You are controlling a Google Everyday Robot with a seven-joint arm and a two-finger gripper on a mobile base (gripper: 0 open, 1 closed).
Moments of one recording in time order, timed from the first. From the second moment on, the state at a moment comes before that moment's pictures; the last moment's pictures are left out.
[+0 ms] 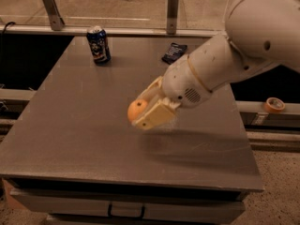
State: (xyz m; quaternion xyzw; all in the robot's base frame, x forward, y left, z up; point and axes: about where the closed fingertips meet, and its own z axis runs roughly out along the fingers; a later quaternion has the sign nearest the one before) arm 0.439 0.012 0.896 -0.63 0.67 0.27 0.28
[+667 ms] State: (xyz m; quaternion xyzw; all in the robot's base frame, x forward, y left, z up) arm 0.444 0.013 0.910 -0.63 0.67 0.26 0.29
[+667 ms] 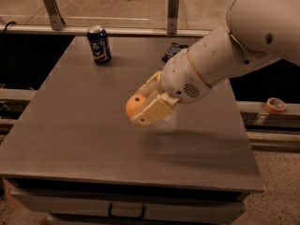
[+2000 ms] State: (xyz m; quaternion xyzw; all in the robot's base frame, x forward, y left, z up) arm 0.645 0.072 0.896 -0.61 0.66 0.23 0.37
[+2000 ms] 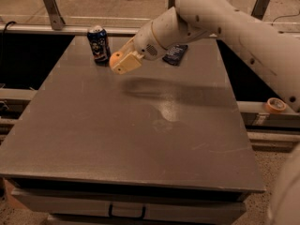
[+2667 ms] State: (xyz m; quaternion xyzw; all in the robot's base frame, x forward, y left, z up) arm 0.730 0.078 0.883 -0.56 0.69 0.21 0.41
